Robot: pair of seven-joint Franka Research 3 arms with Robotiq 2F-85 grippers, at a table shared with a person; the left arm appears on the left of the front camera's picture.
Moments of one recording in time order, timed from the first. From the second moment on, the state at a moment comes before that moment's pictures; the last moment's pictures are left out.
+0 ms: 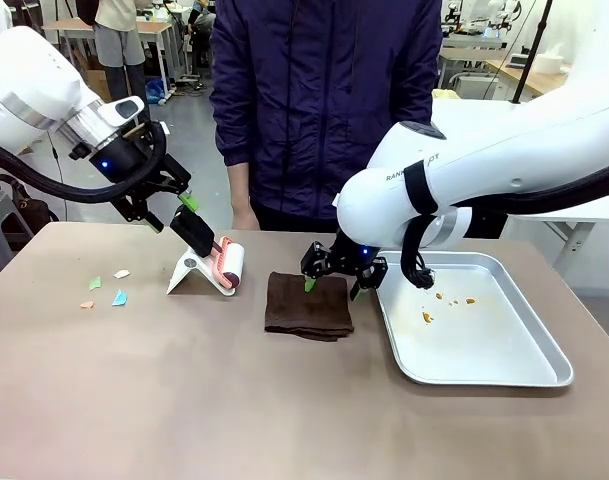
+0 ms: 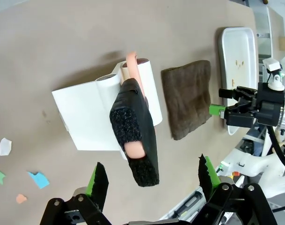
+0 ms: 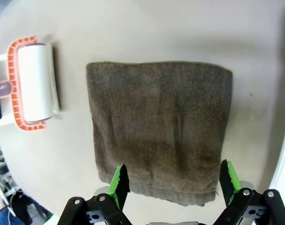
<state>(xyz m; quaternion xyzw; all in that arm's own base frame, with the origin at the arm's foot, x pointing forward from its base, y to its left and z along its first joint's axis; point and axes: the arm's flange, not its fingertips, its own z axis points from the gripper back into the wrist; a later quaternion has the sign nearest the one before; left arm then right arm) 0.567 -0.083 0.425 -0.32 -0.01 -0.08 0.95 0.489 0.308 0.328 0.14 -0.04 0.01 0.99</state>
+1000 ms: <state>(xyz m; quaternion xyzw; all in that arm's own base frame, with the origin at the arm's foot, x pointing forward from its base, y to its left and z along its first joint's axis) 0.580 -0.086 0.414 -0.32 0.00 -0.07 0.95 0.505 0.336 0.305 0.03 -0.01 0.01 1.00</state>
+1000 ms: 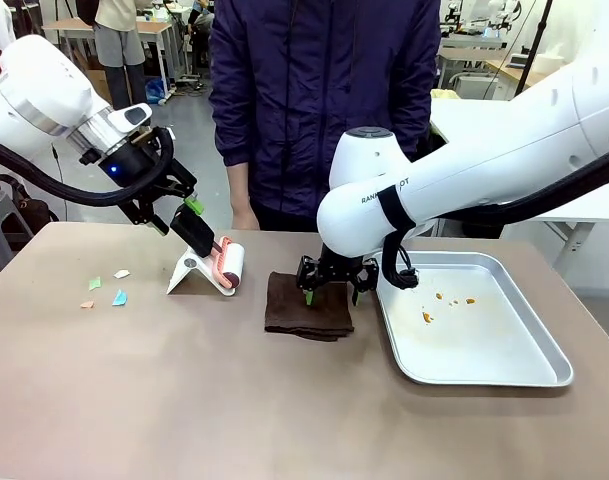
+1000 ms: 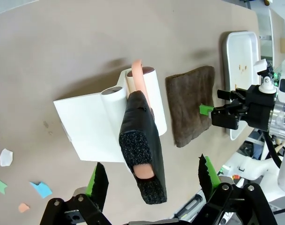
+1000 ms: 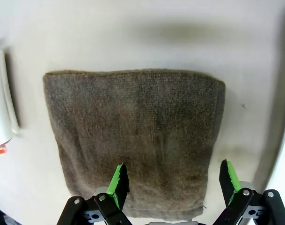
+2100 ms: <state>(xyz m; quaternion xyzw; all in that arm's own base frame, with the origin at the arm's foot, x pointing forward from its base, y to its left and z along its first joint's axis) 0.586 -0.093 0.406 -0.31 -0.02 -0.07 0.95 0.510 0.338 0.307 0.04 -0.01 0.01 1.00</state>
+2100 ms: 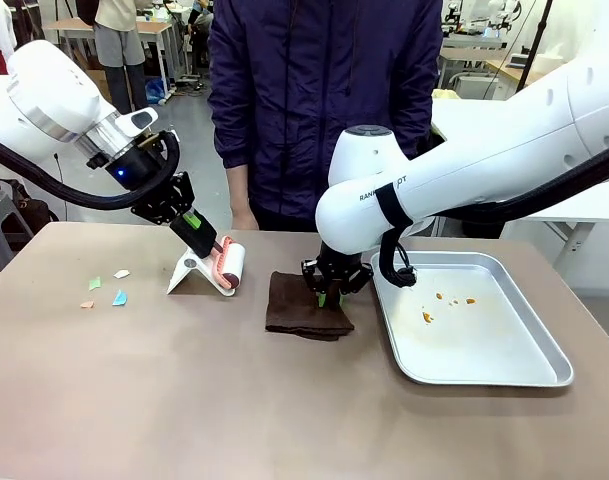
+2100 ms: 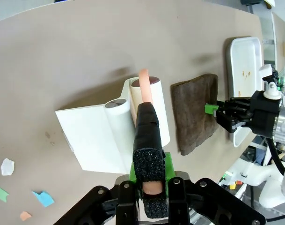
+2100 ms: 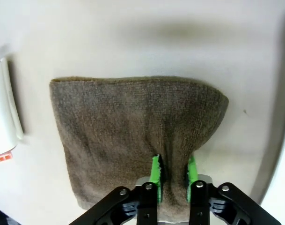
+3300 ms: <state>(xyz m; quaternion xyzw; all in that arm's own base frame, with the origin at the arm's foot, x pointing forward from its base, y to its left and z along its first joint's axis) 0.565 -0.093 0.420 -0.40 0.03 -0.08 0.91 0.502 0.304 0.339 0.30 -0.02 -0.05 0.95</state>
